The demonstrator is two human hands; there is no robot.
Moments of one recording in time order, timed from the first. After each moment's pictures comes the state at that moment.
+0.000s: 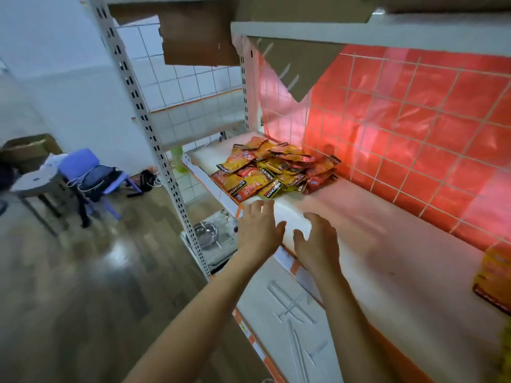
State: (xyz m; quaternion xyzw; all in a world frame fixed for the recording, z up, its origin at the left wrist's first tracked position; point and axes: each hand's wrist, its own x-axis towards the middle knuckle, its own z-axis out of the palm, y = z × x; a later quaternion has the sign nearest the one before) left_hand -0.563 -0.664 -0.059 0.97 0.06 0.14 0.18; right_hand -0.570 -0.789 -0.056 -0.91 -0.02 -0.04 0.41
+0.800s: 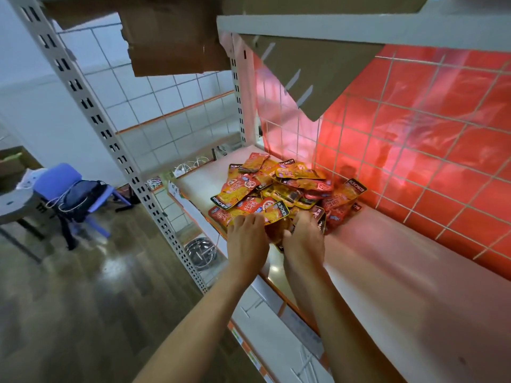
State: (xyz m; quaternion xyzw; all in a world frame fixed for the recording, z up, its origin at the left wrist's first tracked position) left_hand -0.435 -0.590 -0.089 0.98 0.04 0.17 0.11; right_hand -0.425 -0.702 -0.070 -0.92 0.07 -0.03 0.37
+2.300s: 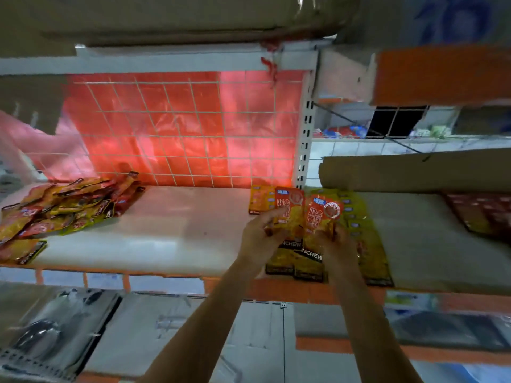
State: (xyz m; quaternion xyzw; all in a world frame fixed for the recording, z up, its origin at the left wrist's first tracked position) left_hand -0.676 -0.945 -0.052 0.72 -0.27 -0.14 0.62; right_hand -0.779 -1.057 -0.044 -0.67 0.35 -0.28 0.58
